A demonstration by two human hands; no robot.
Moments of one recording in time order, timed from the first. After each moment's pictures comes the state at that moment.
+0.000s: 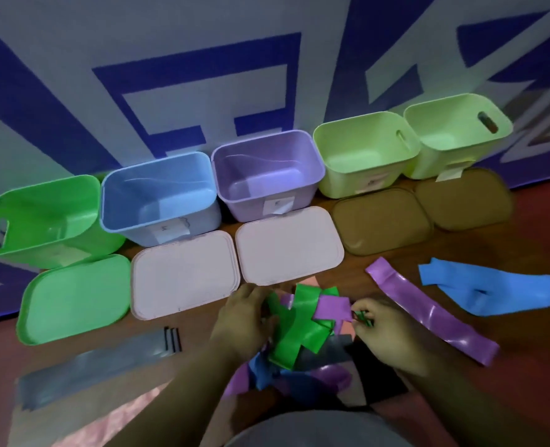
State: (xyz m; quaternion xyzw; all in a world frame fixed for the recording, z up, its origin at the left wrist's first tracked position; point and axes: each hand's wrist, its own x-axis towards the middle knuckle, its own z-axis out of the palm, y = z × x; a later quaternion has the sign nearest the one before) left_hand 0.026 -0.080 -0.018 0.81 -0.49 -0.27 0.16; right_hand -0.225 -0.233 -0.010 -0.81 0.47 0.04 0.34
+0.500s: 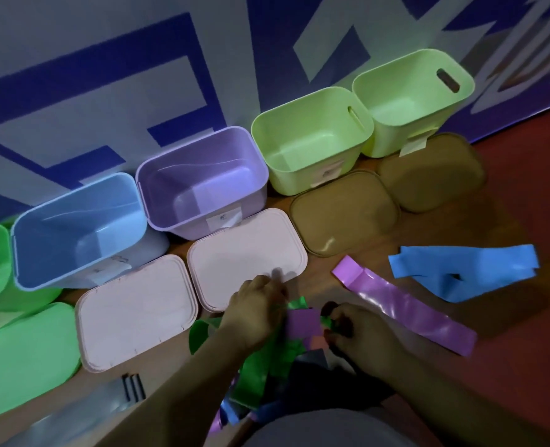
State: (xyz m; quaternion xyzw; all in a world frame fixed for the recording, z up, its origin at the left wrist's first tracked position) left_hand -0.004 -0.197 -0.038 0.75 -0.59 -0.29 0.02; right_hand -0.244 -0.265 -0.045 -0.76 0.47 0.04 0.44
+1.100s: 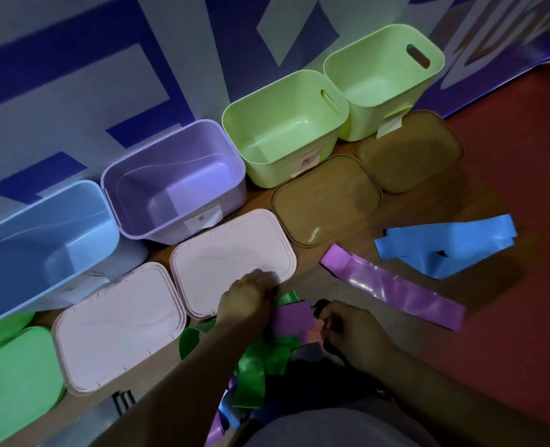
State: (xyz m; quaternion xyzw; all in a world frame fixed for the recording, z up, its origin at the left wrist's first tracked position) left_hand -0.005 -0.217 -0.055 0.76 -0.57 -0.31 0.03; right_hand -0.241 -0.247 -0.053 -0.72 0.52 0.05 0.45
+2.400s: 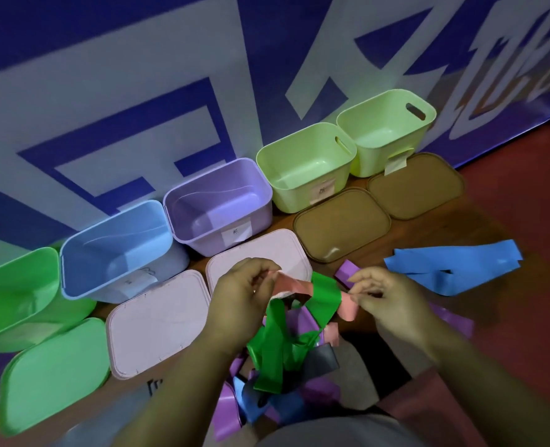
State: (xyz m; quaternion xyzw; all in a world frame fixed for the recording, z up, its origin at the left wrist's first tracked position) left_hand -0.011 -0.172 0.083 0.75 -0.52 -0.21 0.36; right_hand -0.254 -0.278 0.034 -0.68 0.50 -0.18 0.51
